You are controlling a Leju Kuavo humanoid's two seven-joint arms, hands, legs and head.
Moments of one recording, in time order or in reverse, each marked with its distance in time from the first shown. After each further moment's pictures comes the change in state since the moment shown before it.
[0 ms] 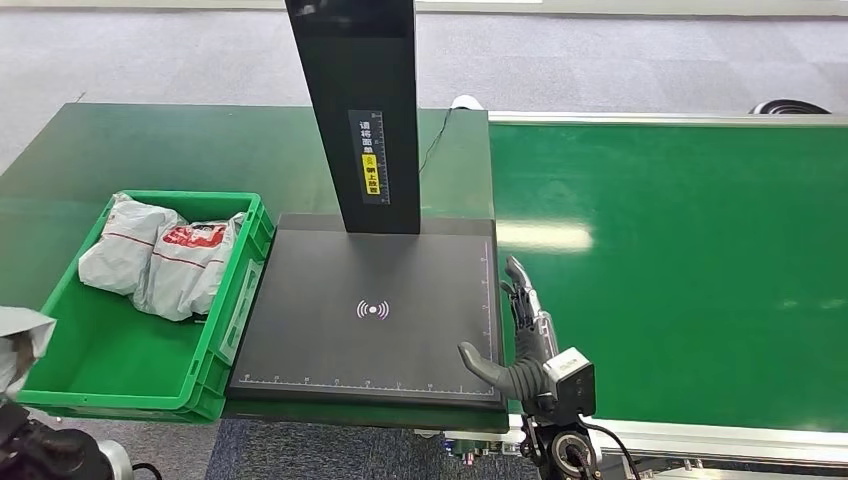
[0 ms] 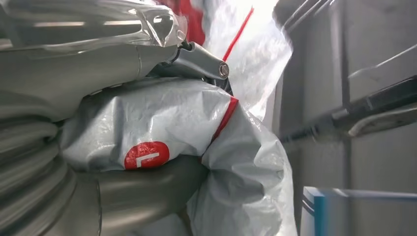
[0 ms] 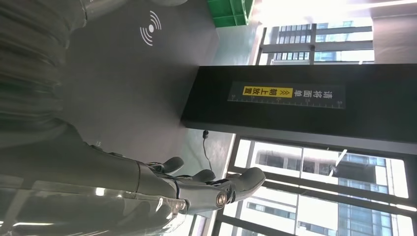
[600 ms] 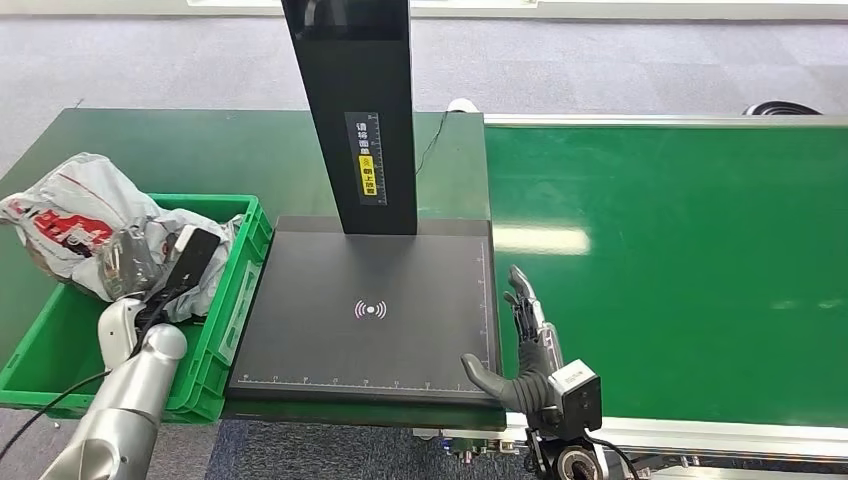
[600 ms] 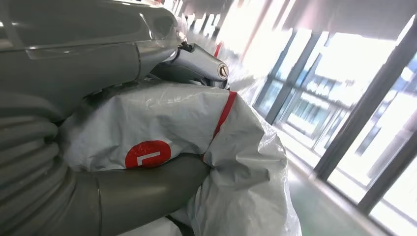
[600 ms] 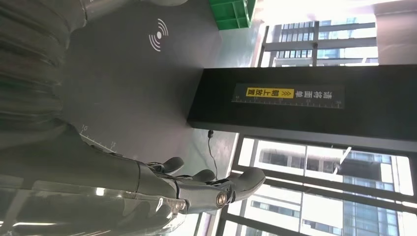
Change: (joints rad) left arm -0.574 0.410 -0.109 1.393 -1.161 0.426 0.497; right arm 0.063 0.011 -0.022 -0.075 0.023 0.032 0.035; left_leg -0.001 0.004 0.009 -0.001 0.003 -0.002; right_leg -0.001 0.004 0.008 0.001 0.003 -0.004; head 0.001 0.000
